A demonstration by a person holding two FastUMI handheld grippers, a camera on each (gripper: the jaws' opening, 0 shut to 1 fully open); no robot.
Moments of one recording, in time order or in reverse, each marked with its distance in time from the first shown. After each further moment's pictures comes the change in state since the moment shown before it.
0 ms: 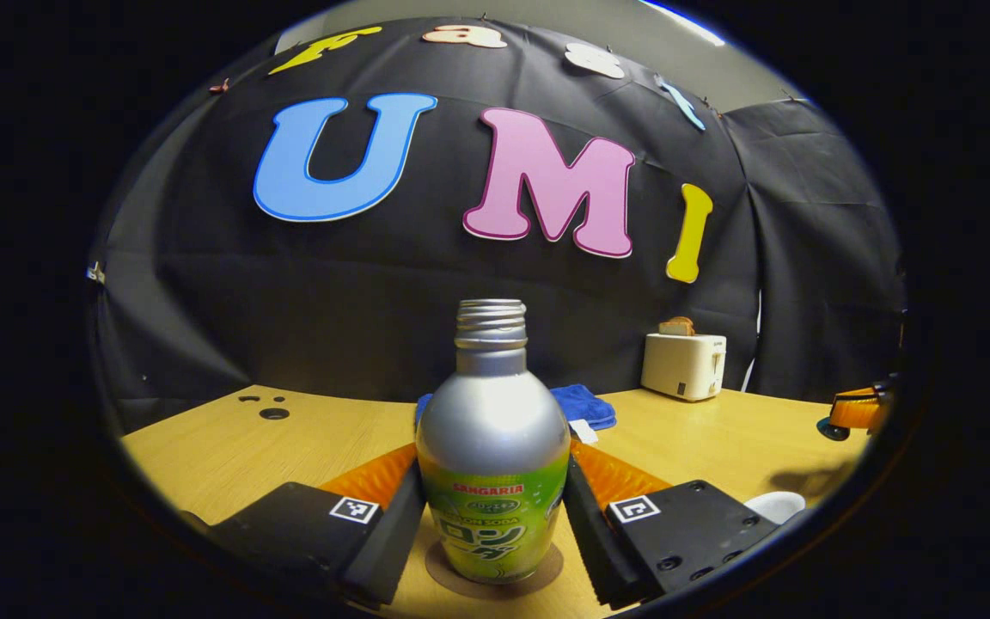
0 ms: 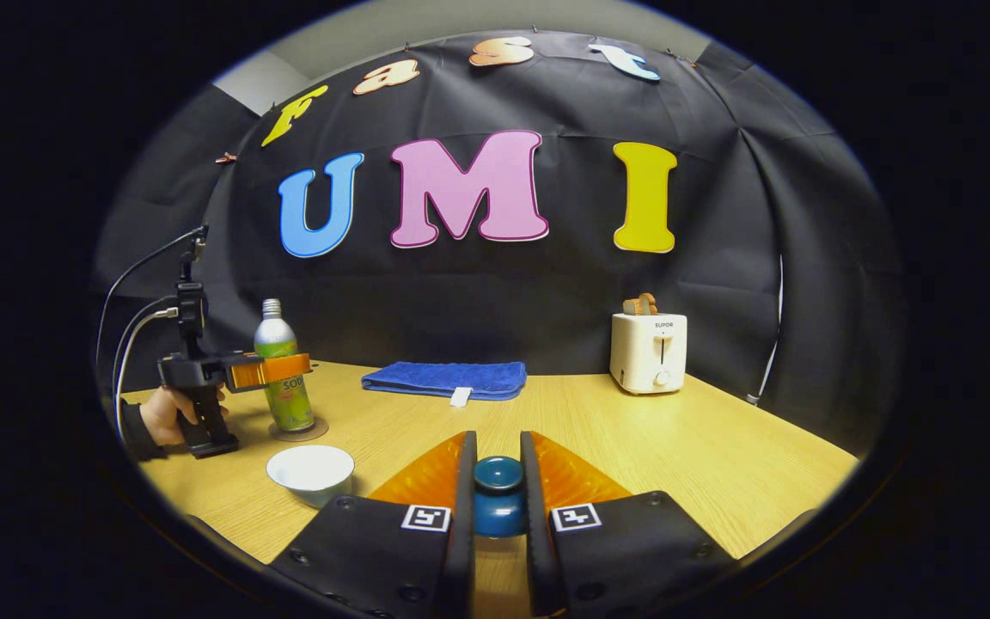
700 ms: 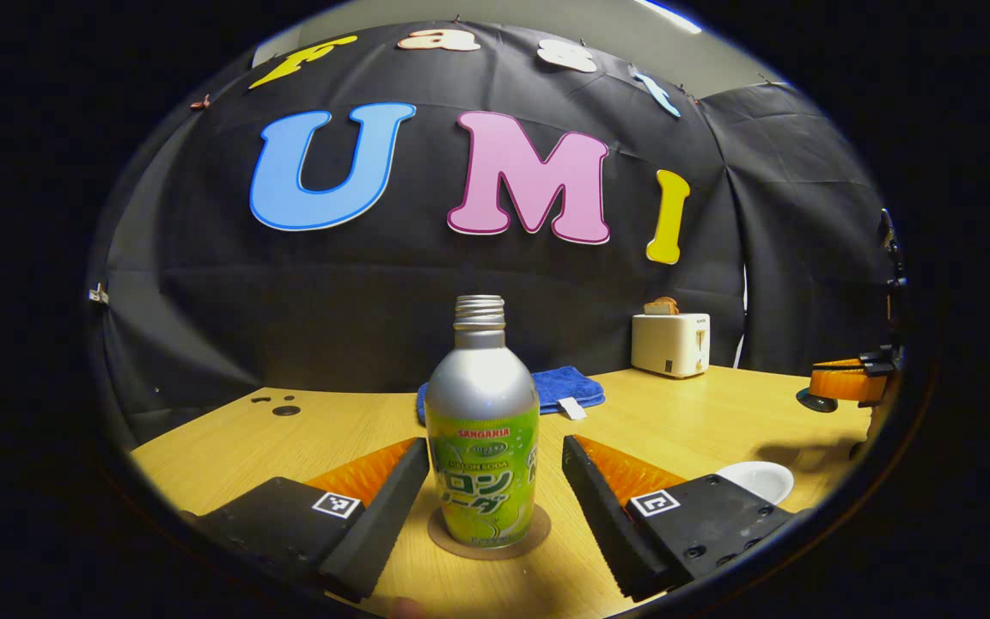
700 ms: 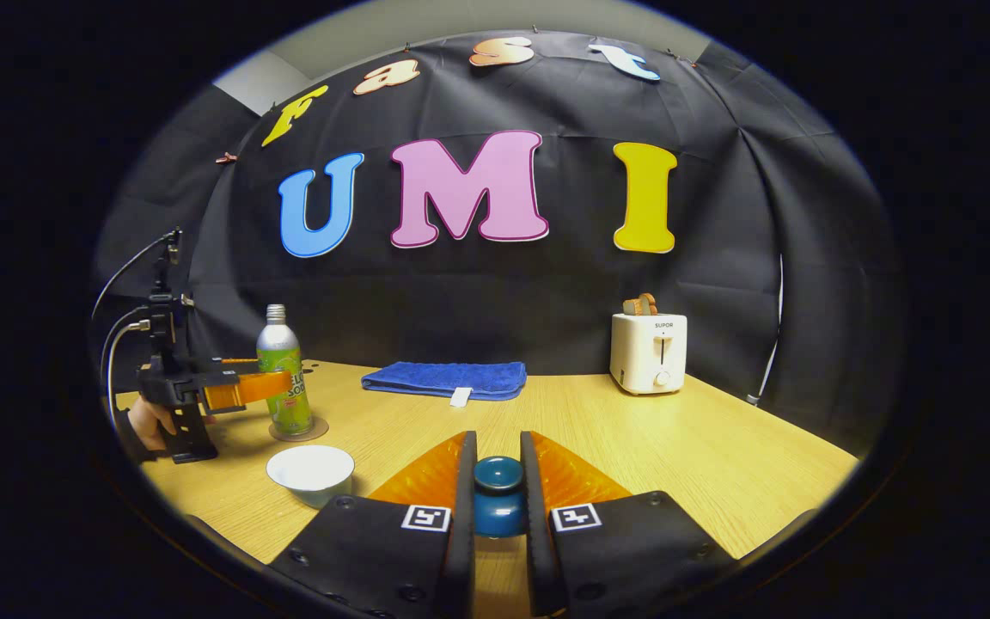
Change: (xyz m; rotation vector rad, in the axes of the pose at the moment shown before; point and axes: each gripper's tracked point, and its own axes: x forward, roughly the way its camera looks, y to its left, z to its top) left arm -0.056 -0.012 -0.007 0.060 0.021 -0.008; right arm 0.001 0.000 0.000 0.000 -0.001 0.000
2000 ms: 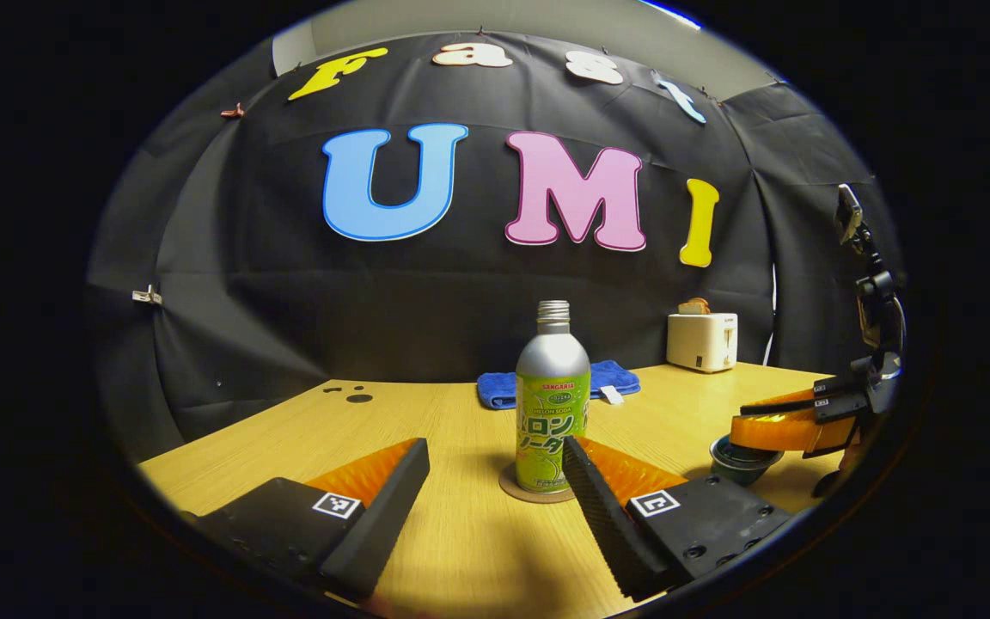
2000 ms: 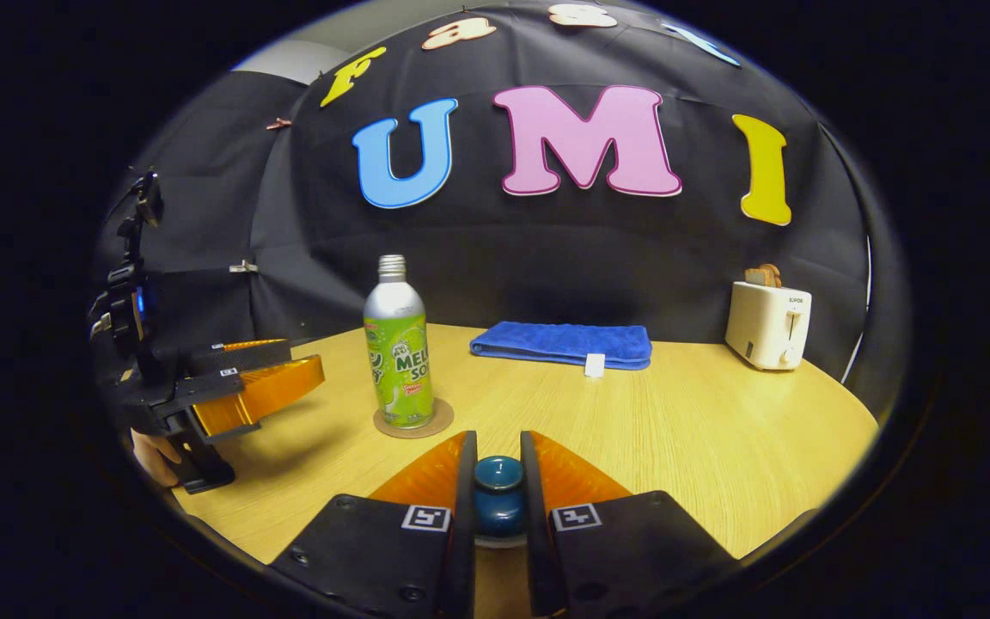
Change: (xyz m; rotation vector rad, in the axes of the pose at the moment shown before) left arm -0.075 0.042 -0.003 0.001 0.001 0.143; right arm 0.036 0.164 -0.035 -0.029 0.195 0.225
